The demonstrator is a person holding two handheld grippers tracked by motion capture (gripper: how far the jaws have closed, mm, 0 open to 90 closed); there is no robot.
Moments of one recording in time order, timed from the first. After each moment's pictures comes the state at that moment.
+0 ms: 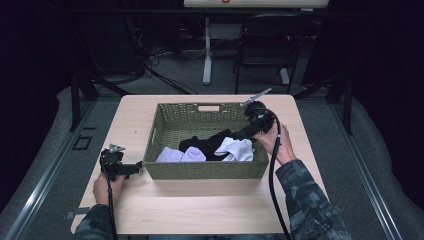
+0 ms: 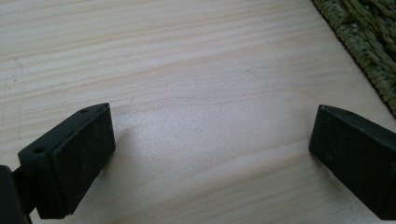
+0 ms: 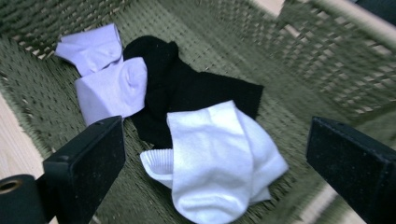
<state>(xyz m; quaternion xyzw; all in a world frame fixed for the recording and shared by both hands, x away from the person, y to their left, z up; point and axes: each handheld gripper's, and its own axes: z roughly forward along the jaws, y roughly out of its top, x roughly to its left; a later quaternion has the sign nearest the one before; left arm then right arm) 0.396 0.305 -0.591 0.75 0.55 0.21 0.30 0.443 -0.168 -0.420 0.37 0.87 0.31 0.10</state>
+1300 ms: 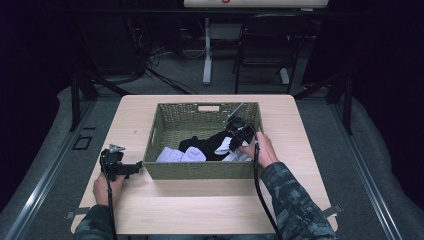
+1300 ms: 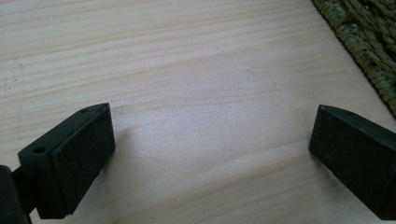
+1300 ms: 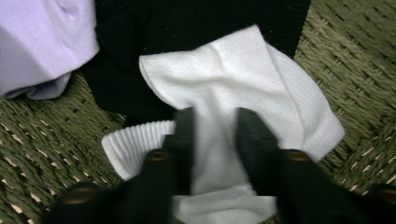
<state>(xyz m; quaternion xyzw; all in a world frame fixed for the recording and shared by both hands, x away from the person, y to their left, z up) 0.396 0.305 -0.591 0.75 0.55 0.21 0.30 0.466 -0.125 -0.494 0.43 0.89 0.15 0.05</state>
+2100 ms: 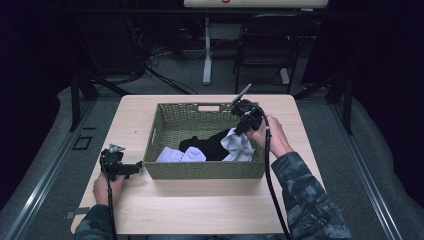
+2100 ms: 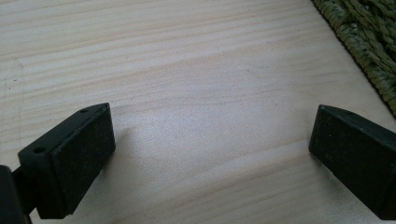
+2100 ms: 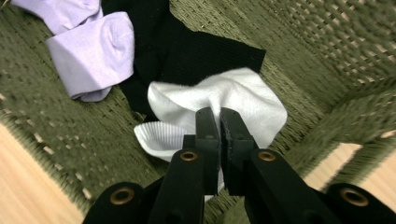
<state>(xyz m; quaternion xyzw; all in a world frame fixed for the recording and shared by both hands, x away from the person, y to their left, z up) 0.396 0.305 -0.591 0.75 0.55 0.21 0.30 0.454 -0.135 -0.413 0.39 0.90 0.18 0.08</state>
